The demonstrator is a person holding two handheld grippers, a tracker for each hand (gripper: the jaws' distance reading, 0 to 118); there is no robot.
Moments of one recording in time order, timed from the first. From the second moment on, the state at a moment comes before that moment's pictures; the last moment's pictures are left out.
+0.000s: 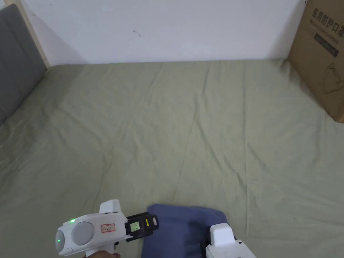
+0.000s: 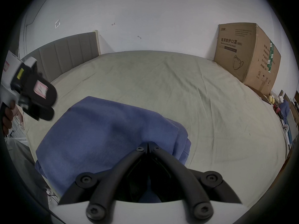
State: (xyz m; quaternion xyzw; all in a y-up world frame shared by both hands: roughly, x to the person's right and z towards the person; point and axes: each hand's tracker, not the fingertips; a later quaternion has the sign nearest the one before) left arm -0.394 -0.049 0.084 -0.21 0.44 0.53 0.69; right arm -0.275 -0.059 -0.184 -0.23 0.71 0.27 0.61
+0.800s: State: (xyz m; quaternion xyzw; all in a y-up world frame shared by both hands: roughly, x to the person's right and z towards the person) left arm -0.418 0.003 0.109 -0.27 0.41 0.45 0.74; right arm -0.290 -0.011 -0.197 -0.20 0.73 0.23 0.61
